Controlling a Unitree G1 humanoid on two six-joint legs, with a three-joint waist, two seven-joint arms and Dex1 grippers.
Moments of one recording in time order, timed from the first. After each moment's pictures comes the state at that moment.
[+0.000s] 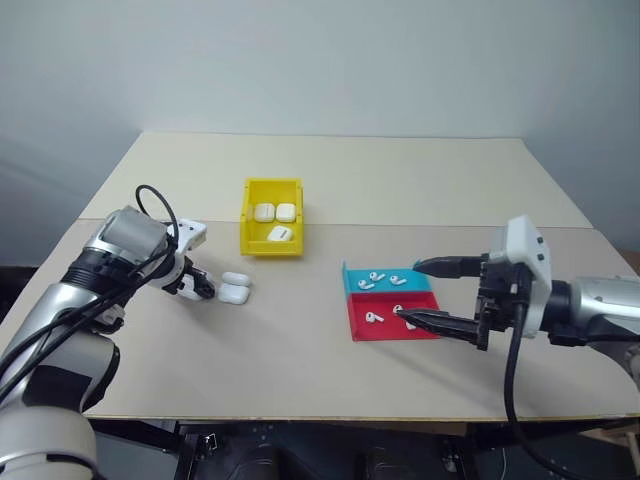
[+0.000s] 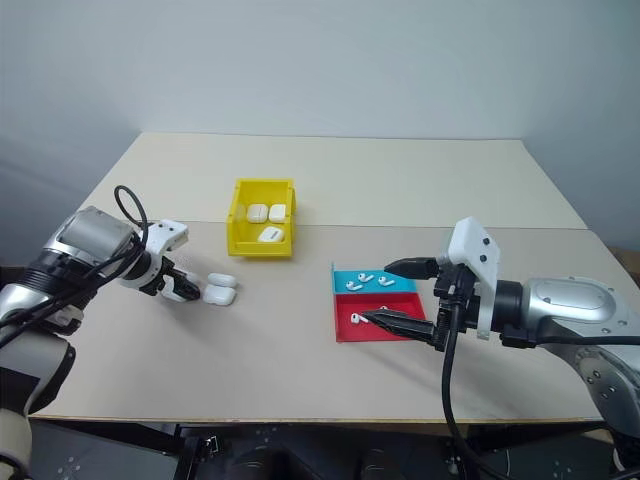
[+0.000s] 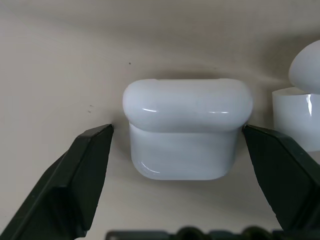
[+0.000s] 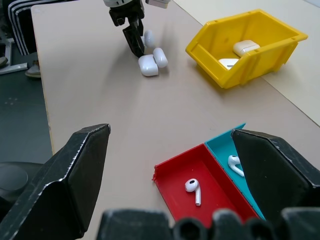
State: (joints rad) left arm -1.09 0.82 -0.55 0.54 -0.28 1.35 -0.75; right arm -0.27 -0.97 -0.26 -0.64 0.91 0.84 0.81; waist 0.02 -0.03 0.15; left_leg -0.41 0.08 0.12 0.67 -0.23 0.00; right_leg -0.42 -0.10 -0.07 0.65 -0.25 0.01
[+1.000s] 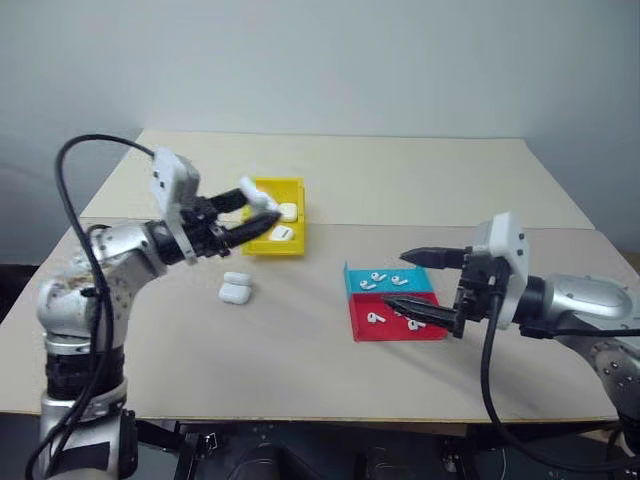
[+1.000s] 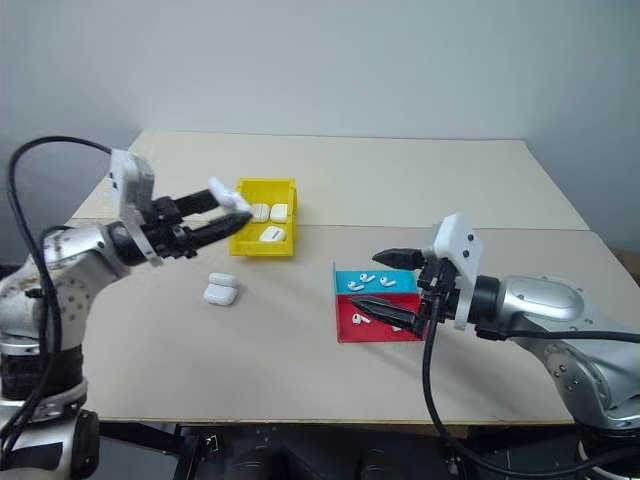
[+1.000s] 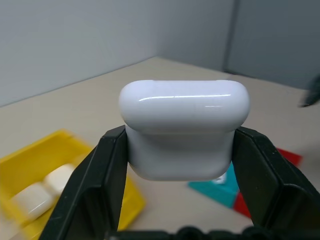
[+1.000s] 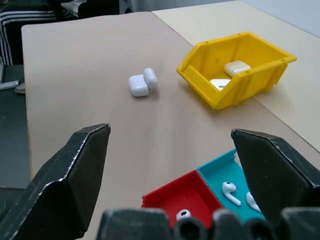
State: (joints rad) left arm -0.58 0.57 0.20 -0.29 -0.63 0.68 -0.92; right arm -0.32 -0.85 -0.16 -0.60 0.81 0.75 0.77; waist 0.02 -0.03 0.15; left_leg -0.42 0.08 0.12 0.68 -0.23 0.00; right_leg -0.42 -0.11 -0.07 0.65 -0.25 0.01
